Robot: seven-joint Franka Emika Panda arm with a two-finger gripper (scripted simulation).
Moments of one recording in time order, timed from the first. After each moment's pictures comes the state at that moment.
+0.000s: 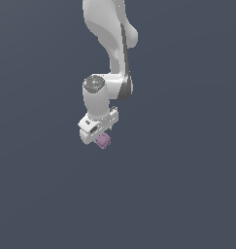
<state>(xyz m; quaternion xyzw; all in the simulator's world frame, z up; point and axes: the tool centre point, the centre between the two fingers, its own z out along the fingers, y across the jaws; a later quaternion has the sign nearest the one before) -0.043 -0.073 0.094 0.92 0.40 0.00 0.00</state>
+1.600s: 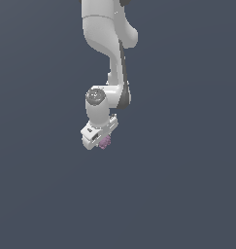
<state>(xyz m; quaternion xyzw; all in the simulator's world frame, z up) -0.045 -0.076 0.042 0.91 0.40 0.00 0.00</state>
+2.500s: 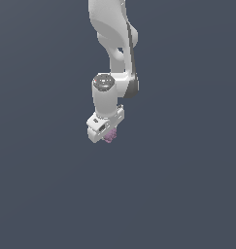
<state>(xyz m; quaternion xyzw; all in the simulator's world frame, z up) -0.052 -0.044 0.093 0.91 0.40 0.00 0.00</state>
